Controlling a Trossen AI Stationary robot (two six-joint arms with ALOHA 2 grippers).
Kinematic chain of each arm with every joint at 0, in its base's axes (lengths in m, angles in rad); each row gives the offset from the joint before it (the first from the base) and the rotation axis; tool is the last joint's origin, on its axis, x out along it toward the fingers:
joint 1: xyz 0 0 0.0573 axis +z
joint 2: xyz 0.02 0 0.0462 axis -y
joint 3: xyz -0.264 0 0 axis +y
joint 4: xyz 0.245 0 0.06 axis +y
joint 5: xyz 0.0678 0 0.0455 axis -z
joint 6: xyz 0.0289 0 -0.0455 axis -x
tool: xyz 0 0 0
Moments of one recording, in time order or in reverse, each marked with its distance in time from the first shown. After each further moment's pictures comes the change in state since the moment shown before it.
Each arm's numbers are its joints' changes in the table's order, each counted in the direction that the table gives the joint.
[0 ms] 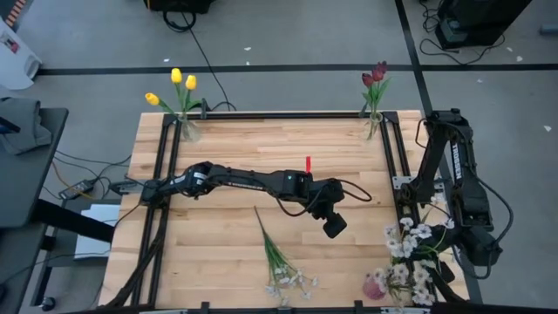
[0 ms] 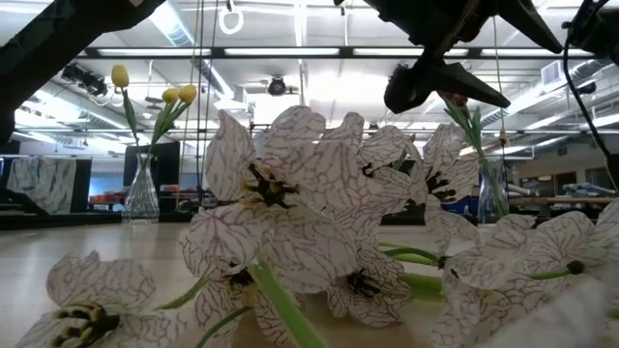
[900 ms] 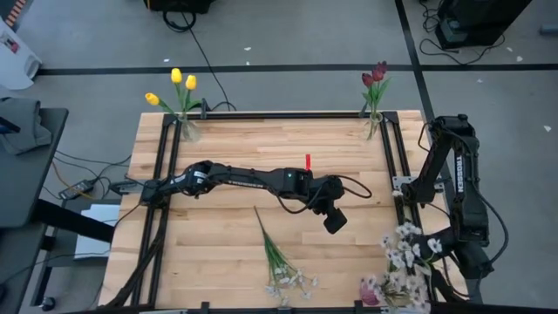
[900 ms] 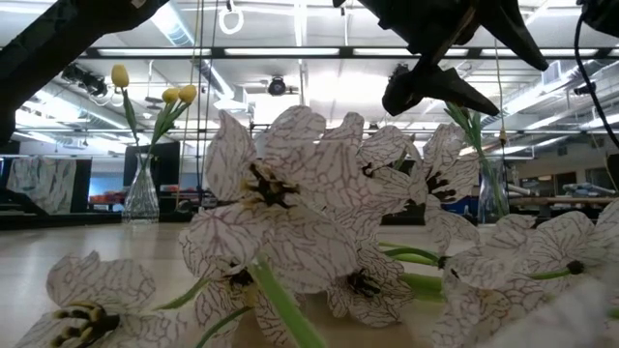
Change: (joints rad) left arm 0.008 0.000 0.000 0.000 -0.077 -0.051; right arm 0.000 -0.136 0.000 0.092 -0.053 -0.080
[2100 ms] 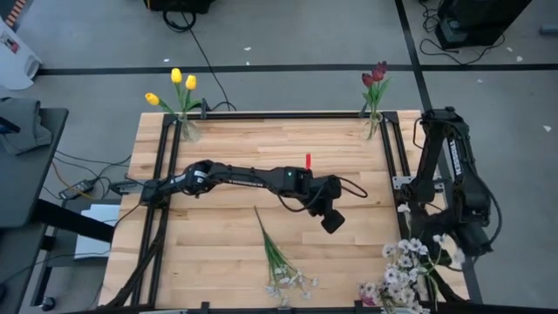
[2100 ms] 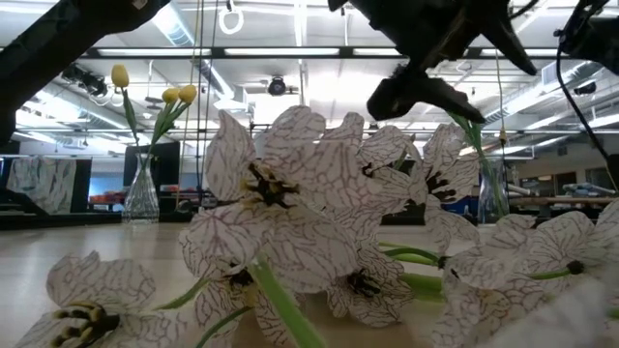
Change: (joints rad) left arm 0.017 0.000 -0.001 0.086 0.110 0.133; right arm 0.049 0.200 0.002 0.367 -0.340 -0.362
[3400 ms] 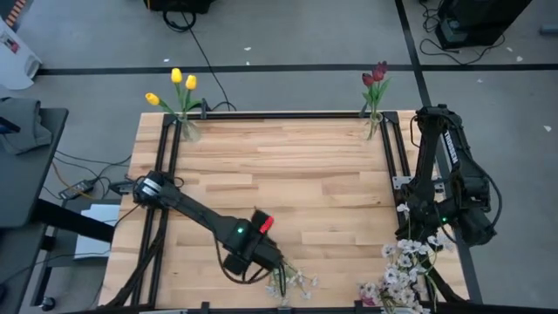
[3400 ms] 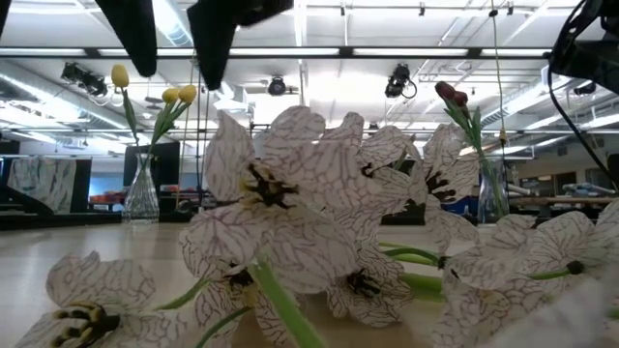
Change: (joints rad) left arm -0.407 0.388 0.505 0.476 -0.363 -0.874; right arm -0.002 0.127 -0.002 -0.053 0.359 -0.372
